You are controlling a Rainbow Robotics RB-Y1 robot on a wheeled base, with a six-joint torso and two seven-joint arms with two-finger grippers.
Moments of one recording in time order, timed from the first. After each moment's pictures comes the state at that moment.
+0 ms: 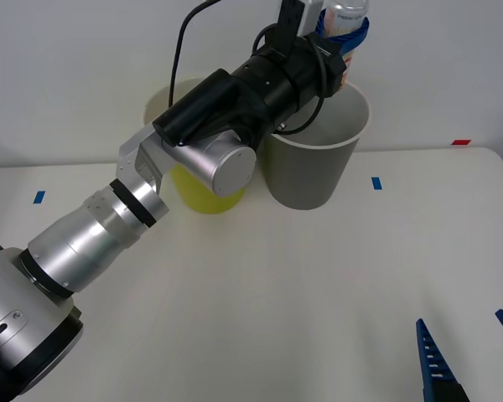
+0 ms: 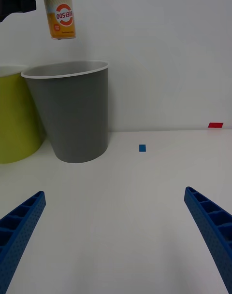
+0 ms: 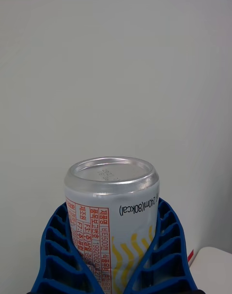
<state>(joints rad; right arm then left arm) 1.08 -0.47 0.19 -2.30 -0.22 -0.43 1.50 -0.91 0.29 -0.62 -1.35 0.75 -0.06 -1.74</state>
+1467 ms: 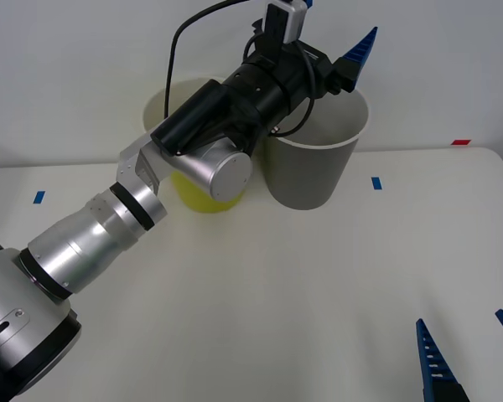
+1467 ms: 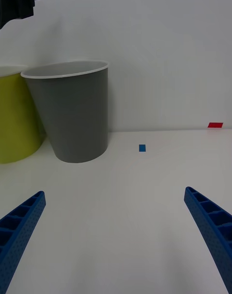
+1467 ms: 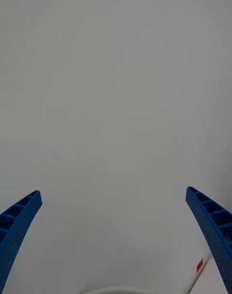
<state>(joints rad) 1.08 -0.47 0.19 -2.30 -0.22 -0.43 1.50 -0.91 0.31 -0.64 -1.29 0.78 -0.17 -1.73</state>
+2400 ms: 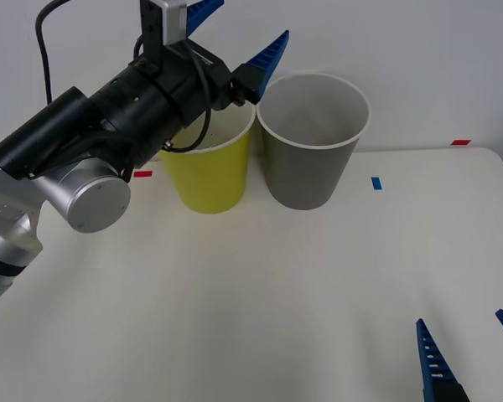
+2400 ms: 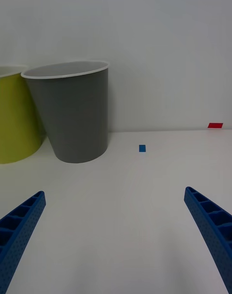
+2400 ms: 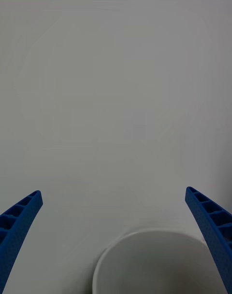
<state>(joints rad) 1.08 -0.47 0.19 -2.30 -0.22 -0.43 1.50 -0.52 0.65 -0.40 -1.92 0.80 0.10 -1.69</state>
